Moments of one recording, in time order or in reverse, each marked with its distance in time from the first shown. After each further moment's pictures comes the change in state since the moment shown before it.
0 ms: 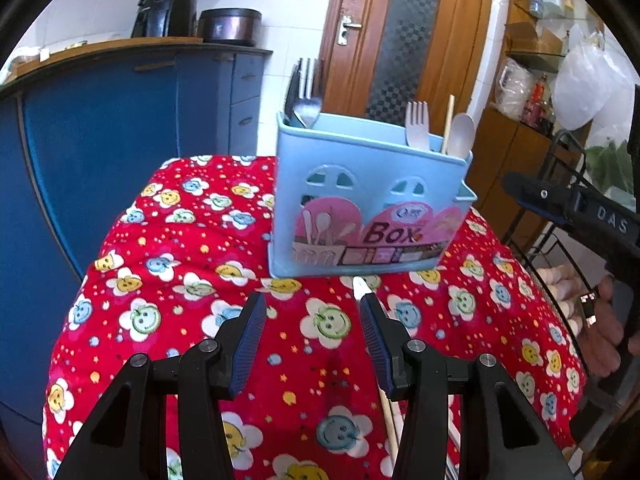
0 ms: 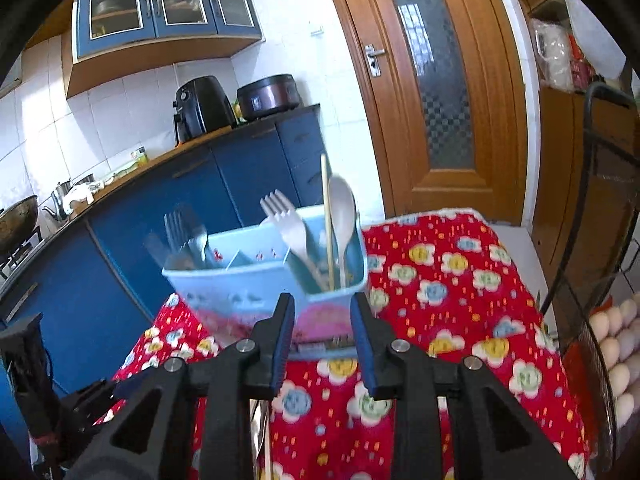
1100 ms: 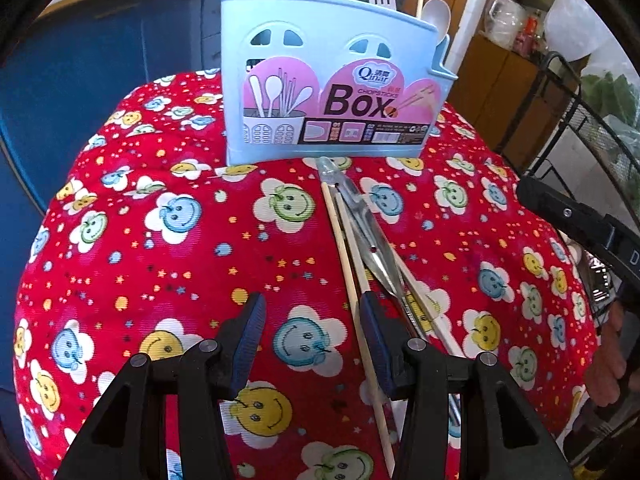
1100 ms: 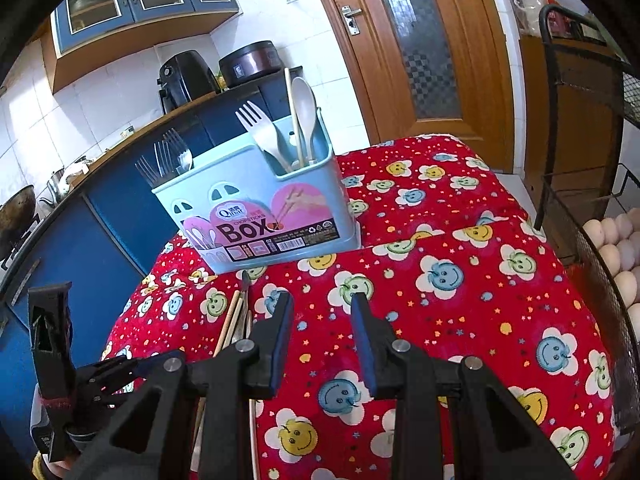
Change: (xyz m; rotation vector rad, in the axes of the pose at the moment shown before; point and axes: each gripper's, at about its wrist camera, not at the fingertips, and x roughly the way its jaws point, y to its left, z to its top) left arm 0.025 -0.022 -0.044 0.055 0.264 -0.022; right arm -0.011 -0.023 -0.065 0.086 0.112 -0.004
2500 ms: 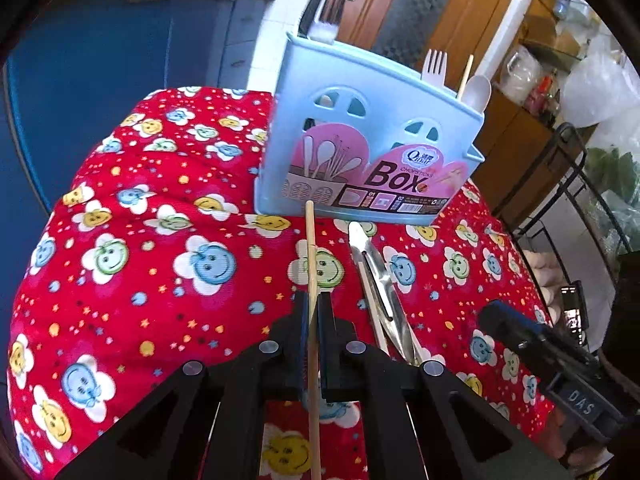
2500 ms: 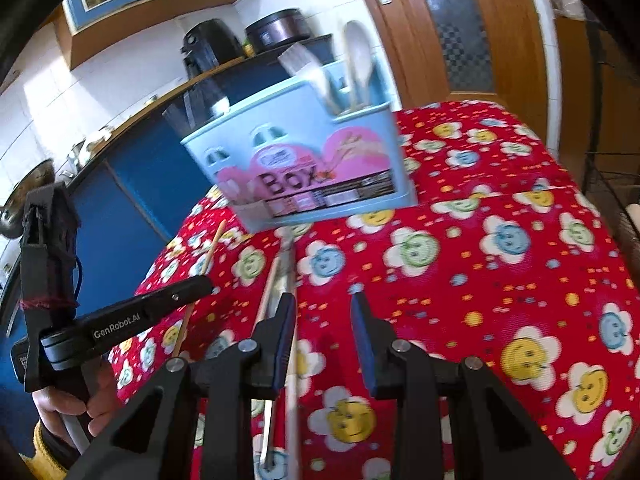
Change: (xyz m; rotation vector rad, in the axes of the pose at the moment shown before) left arm -0.010 0.038 0.026 -0.149 -0.091 -0.085; right arm 0.027 0.031 -0.018 -0.049 0.138 0.129
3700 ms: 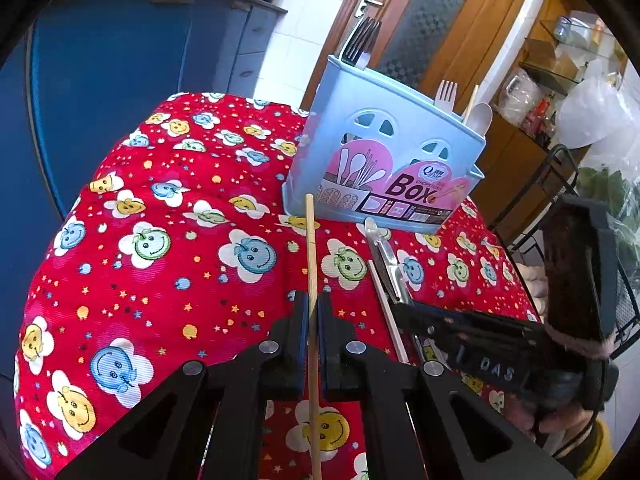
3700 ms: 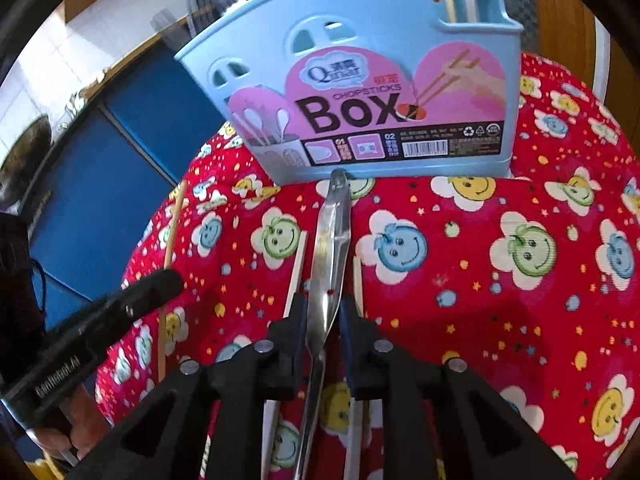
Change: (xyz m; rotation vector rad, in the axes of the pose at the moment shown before) left arm -0.020 0.030 -0.010 -0.041 -0.053 -0.031; right arm 0.080 0.016 0.024 -0.004 0.231 0.063
